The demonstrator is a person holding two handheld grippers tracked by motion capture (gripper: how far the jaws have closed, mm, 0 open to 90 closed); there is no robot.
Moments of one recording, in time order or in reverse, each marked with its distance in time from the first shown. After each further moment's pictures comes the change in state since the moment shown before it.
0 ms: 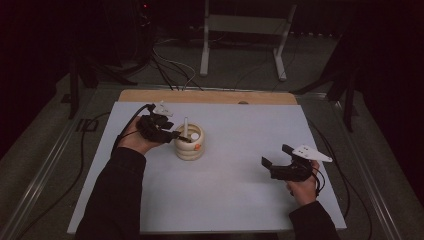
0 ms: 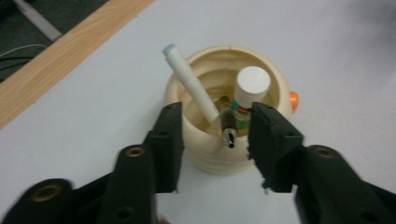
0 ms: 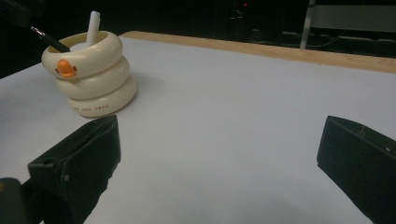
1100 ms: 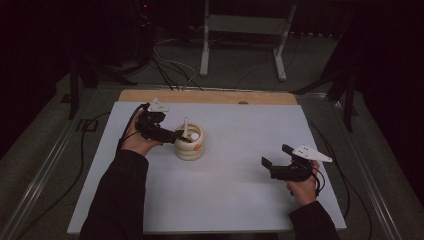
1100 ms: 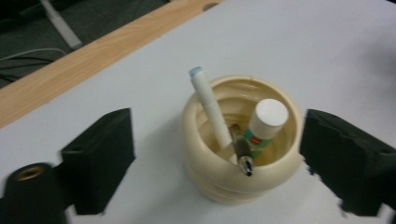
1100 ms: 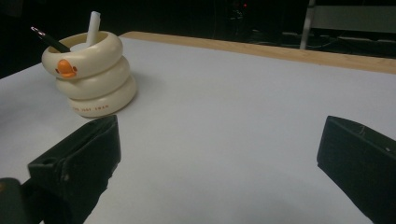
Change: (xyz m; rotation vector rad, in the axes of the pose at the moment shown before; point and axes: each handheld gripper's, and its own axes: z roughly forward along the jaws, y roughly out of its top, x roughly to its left) left arm 0.003 -0.006 0.004 -0.123 0.070 -0.138; right arm 0.000 0.000 0.000 -0.003 0.000 -0.002
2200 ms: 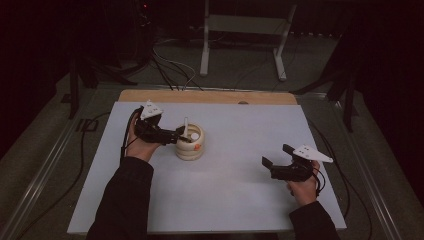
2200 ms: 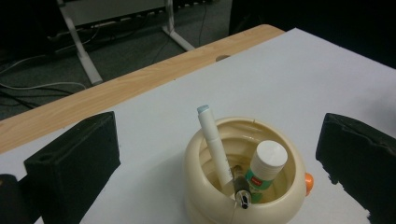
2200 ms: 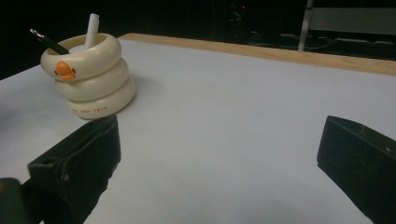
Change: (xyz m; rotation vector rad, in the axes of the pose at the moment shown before) left arm -0.008 -0.012 -0.005 -0.215 0.043 -0.083; right arm 0.000 0.000 -0.001 -0.007 -0.005 0.001
